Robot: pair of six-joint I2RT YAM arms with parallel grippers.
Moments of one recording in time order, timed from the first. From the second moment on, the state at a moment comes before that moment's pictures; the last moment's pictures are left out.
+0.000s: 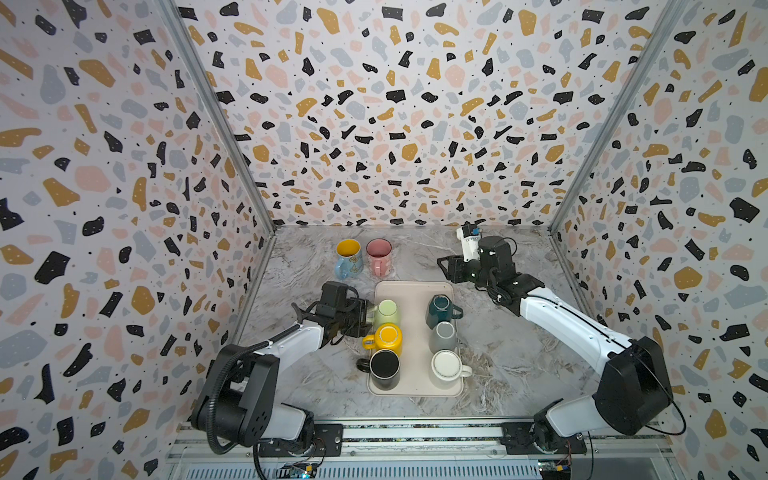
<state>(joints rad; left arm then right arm) -0.29 1.42 0.63 -0.05 0.39 -1.72 0.51 1.46 1.13 -0.12 -0.17 0.32</state>
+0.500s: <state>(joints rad) -0.28 1.50 0.66 0.01 0.38 -1.73 0.48 1.49 1.13 -0.12 -0.19 0.32</state>
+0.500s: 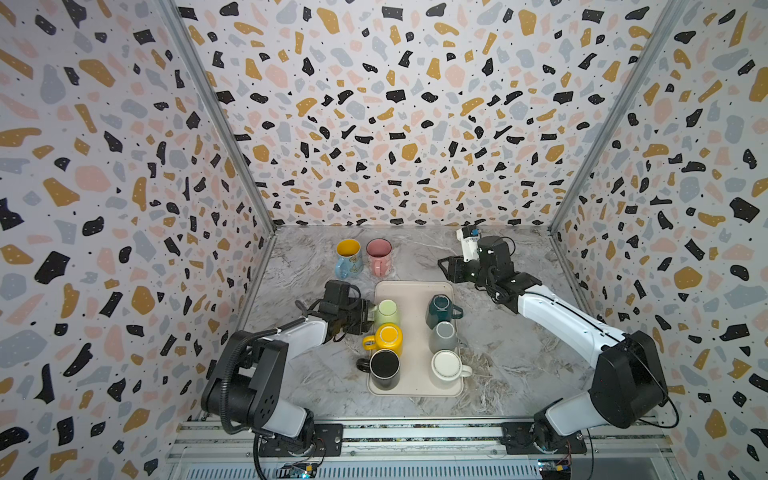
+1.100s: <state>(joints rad) -0.25 1.55 0.70 0.05 0.39 -1.73 0.47 1.51 1.13 -0.12 -0.20 0.32</state>
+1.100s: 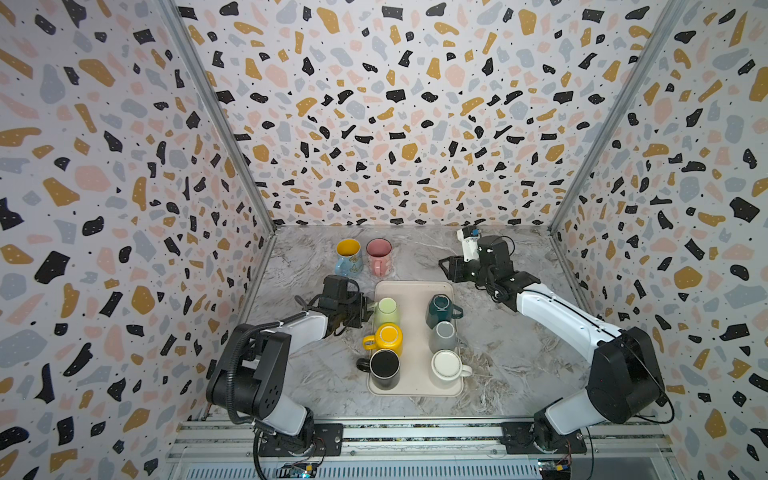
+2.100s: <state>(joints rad) -0.25 1.66 0.79 0.18 0.48 -1.71 0.45 1.57 1.15 -0.12 -0.22 0.33</state>
